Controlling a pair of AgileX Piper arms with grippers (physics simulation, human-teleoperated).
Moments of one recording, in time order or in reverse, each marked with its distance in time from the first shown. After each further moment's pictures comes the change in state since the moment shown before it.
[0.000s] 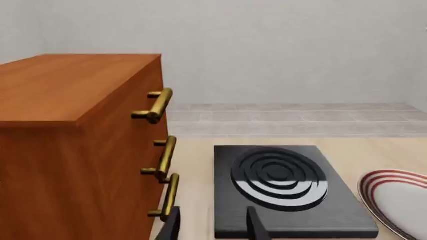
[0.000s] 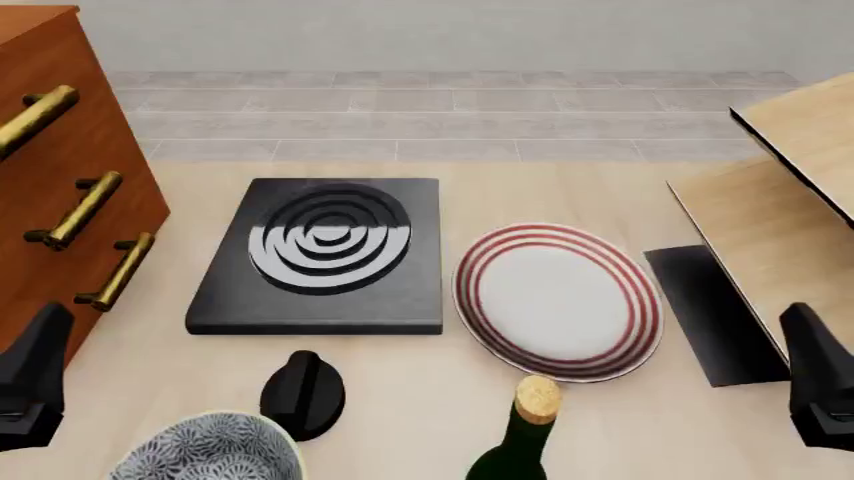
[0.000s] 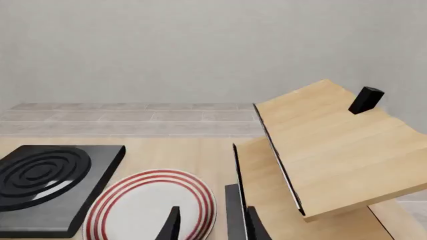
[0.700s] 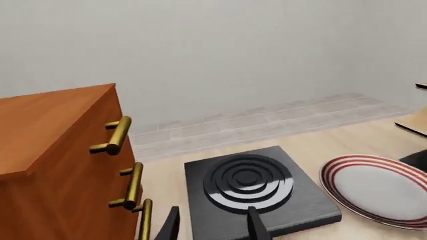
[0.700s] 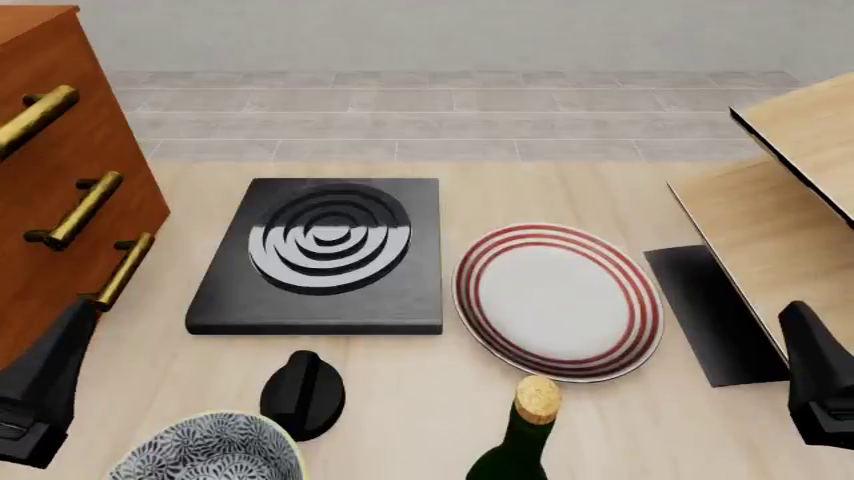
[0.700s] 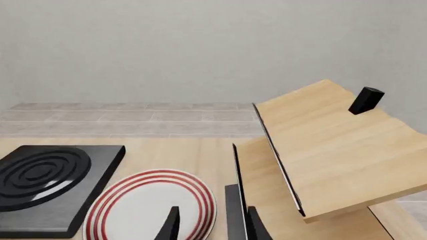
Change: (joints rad) left arm -0.196 -0.001 -0.053 0.008 0.102; right arm 0.000 0.011 -0.001 -0.009 0.000
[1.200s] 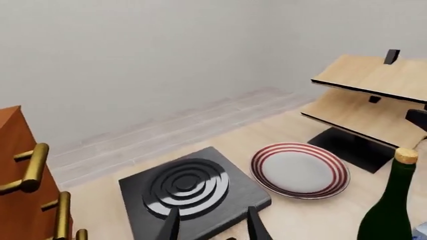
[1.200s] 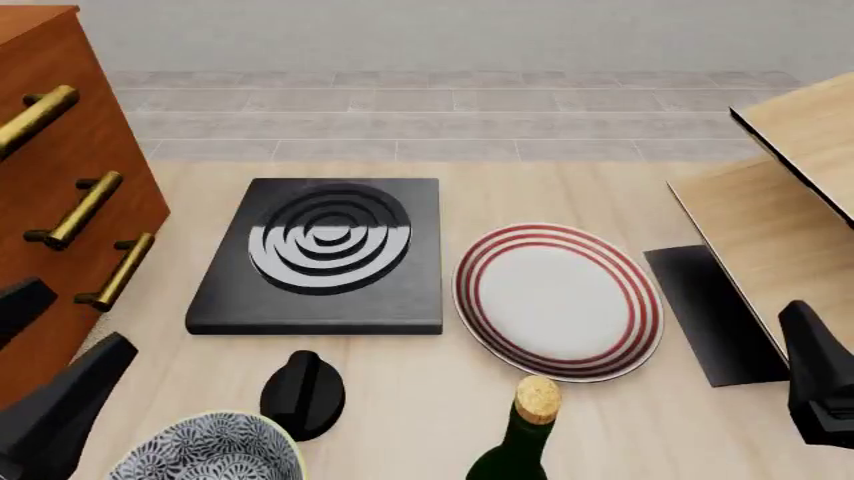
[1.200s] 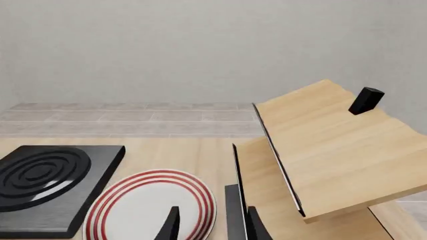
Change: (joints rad) left arm -0.321 0.000 -0.080 0.107 0.001; right arm 0.000 0.003 0.000 -0.003 0.000
